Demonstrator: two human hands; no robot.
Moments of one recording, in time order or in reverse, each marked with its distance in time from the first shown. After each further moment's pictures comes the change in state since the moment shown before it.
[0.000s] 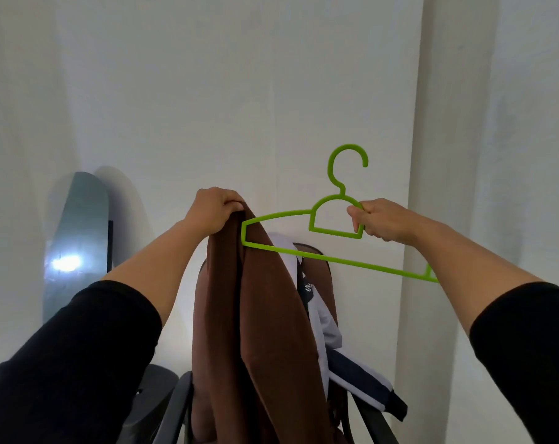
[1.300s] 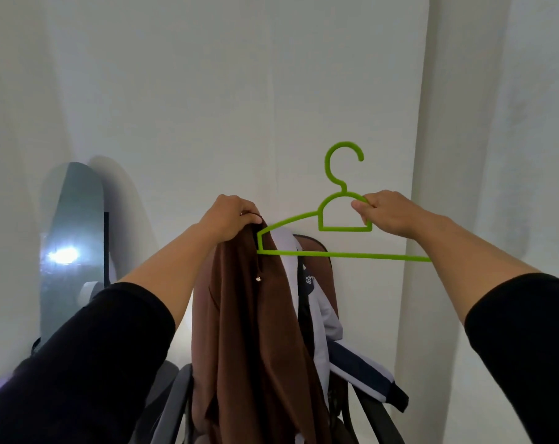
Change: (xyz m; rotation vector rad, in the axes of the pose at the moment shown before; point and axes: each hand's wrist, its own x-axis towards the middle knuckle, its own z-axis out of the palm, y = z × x) left_hand 0.002 -0.007 0.036 0.030 -0.170 0.084; right_hand 0.017 0.015 0.008 -0.229 0.088 -0.069
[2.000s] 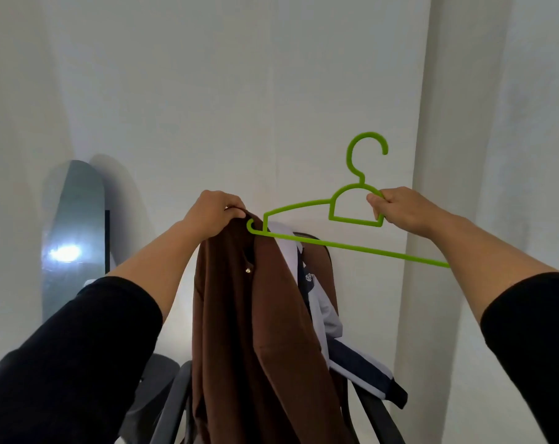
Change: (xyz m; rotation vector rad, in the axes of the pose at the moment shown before) left_hand -0.004 -0.018 -0.011 0.002 0.057 -0.043; right_hand -0.008 0.016 -0.007 0.157 0.056 0.051
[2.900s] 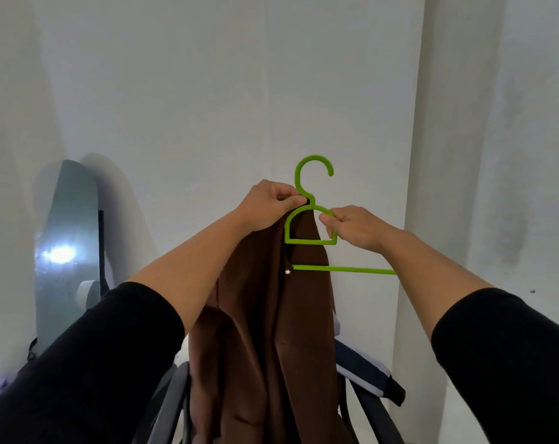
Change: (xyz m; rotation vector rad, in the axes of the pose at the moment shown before) left_hand 0.010 0.089 0.031 -0.471 -0.095 0.126; right_hand 0.005 -0.027 0.051 0.000 -0.146 -0.104
